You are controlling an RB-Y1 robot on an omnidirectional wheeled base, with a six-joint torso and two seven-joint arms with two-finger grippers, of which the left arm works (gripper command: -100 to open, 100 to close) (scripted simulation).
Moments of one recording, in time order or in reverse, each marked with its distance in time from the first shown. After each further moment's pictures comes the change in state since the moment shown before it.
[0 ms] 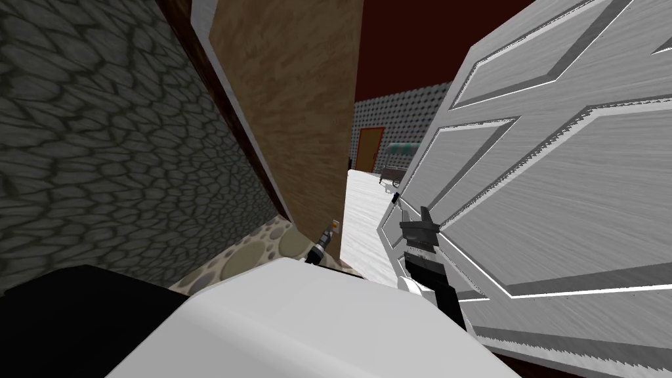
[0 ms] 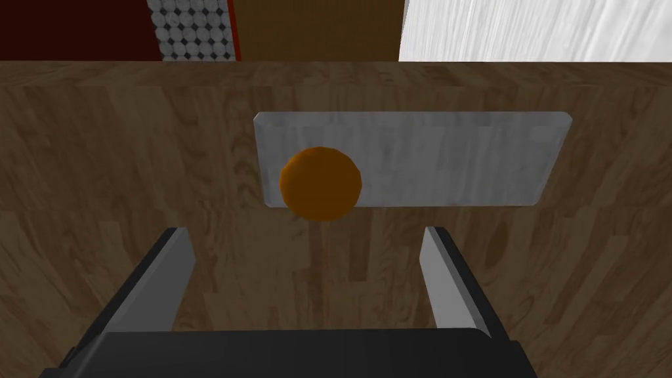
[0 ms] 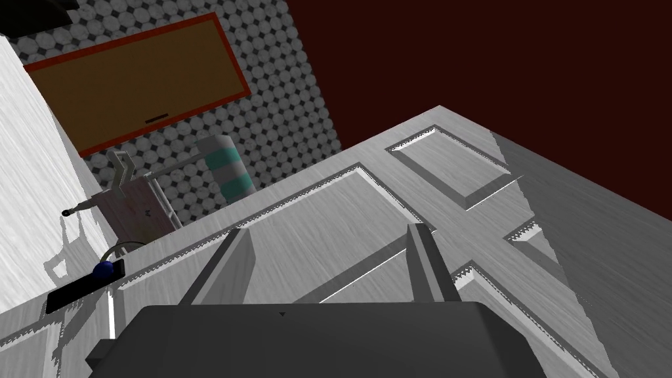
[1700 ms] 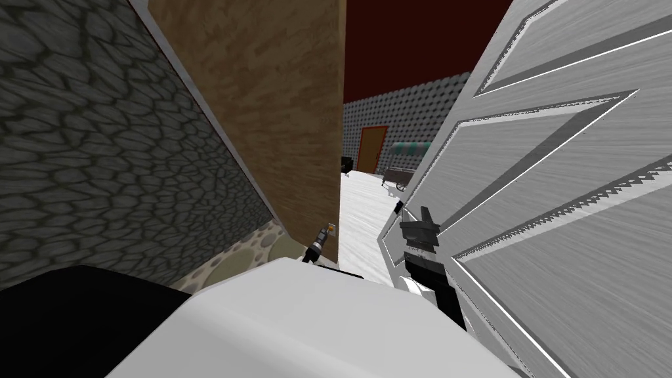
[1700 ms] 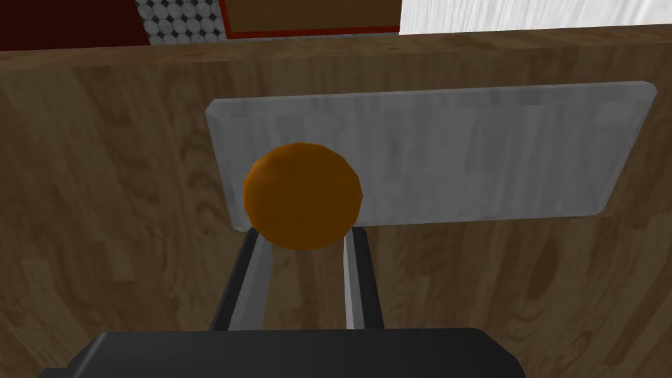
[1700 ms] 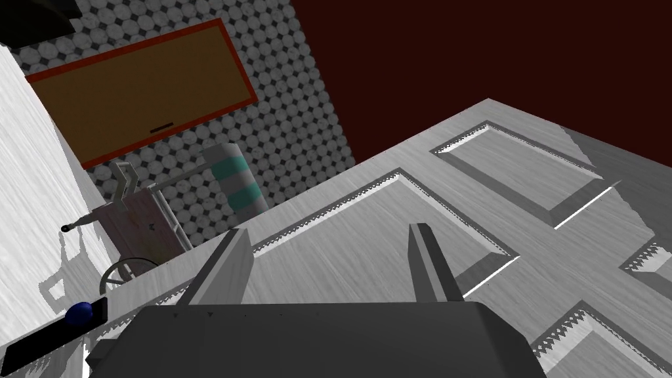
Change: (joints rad) arm -0.029 -0.004 0.071 0.046 0.024 -0.003 -0.038
